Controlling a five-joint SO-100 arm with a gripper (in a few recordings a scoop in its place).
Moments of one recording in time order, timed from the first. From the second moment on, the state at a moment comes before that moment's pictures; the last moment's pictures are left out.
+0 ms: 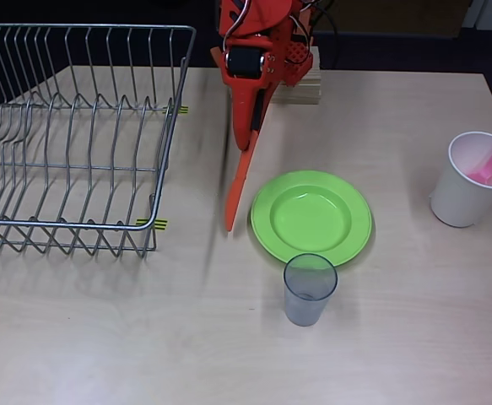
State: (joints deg) arm 3.8 160.8 171.1 41.1 10.6
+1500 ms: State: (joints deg) arm 7.5 112.1 156.8 32.7 8.9
